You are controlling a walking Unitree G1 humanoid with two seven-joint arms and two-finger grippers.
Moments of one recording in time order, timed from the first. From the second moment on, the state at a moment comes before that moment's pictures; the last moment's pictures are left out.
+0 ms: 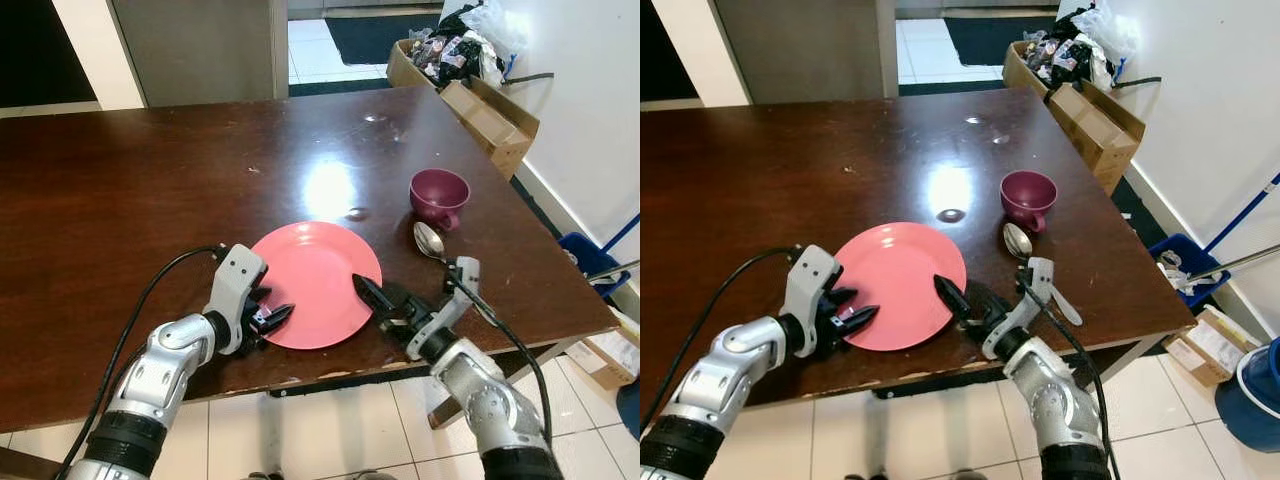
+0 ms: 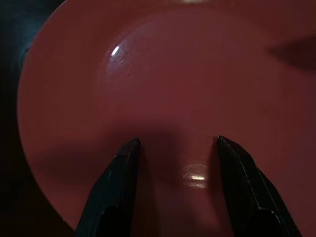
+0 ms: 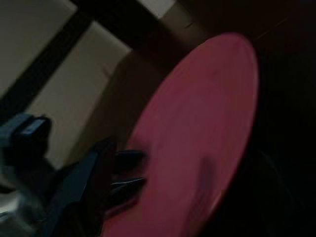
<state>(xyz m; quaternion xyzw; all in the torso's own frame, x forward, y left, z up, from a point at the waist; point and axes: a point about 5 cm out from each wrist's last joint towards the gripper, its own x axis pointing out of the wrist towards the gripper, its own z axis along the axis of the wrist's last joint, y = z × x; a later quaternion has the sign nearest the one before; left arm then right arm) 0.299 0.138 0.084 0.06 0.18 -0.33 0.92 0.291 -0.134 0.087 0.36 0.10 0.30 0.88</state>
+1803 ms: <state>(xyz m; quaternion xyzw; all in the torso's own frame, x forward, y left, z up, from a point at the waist) 0.280 0.227 0.216 -0.19 -0.05 -0.22 0.96 0.316 -0.129 0.182 0.27 -0.10 0.30 0.91</state>
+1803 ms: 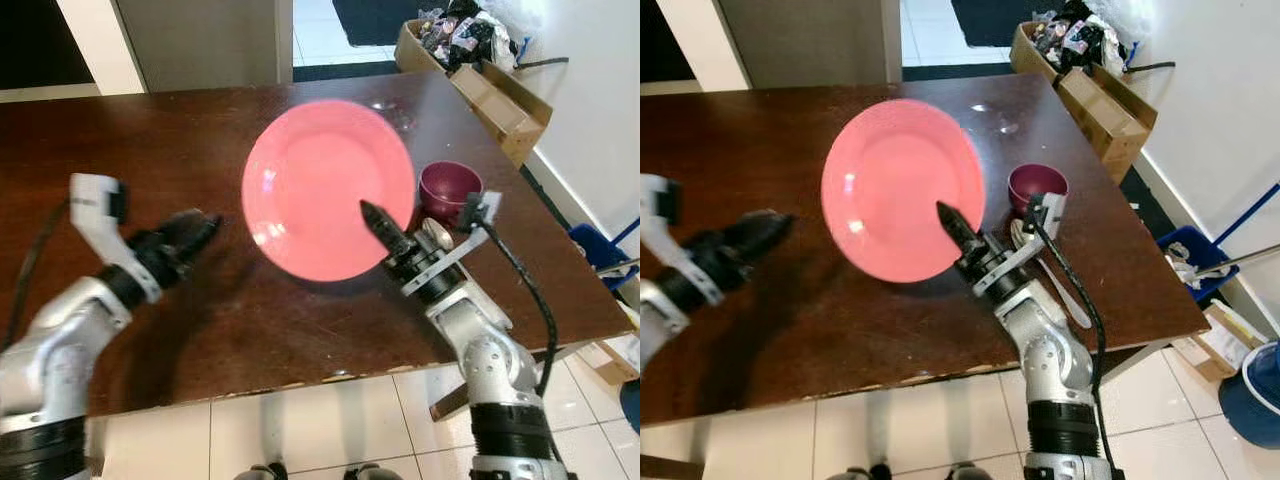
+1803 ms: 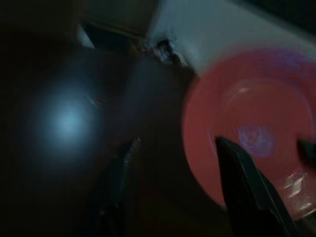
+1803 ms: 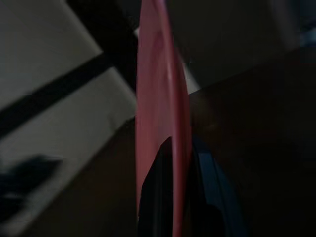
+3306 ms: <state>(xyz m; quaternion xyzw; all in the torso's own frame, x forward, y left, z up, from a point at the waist) 0.300 0.185 0.189 0.03 -0.04 -0.02 1.00 0.287 -0.142 0.203 0.07 -0.18 0.17 0.97</state>
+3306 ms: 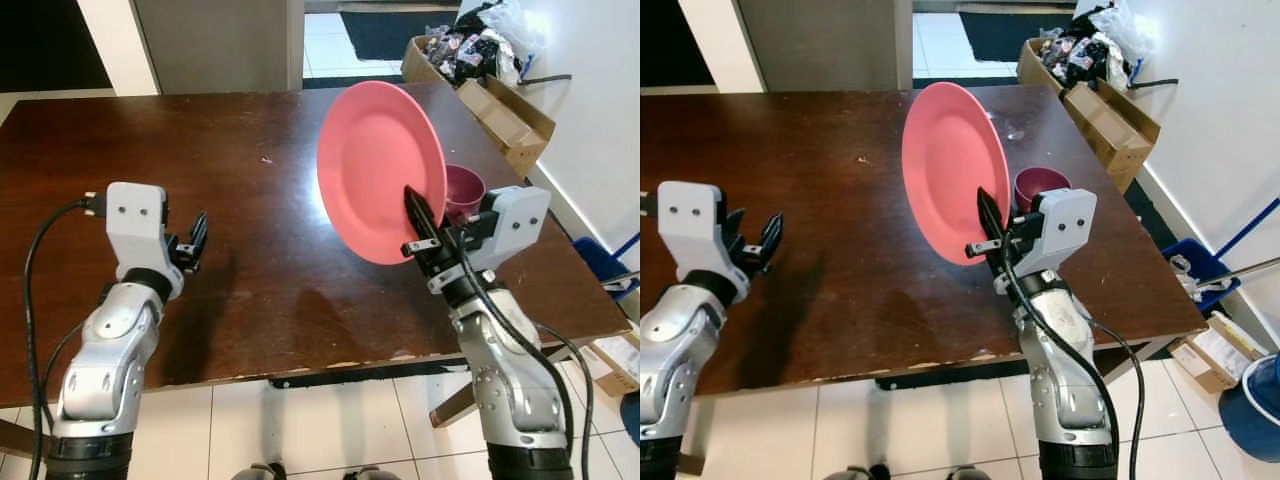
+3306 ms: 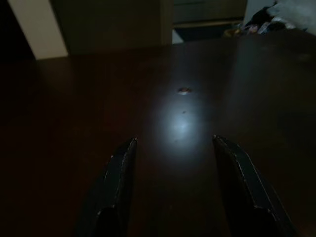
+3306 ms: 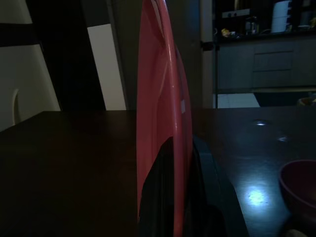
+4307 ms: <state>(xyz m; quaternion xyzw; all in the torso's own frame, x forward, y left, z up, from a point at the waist) 0.302 0.182 0.187 0.04 -0.05 -0.03 1.00 0.291 -0.143 0.204 0.12 -0.17 0.15 0.97</state>
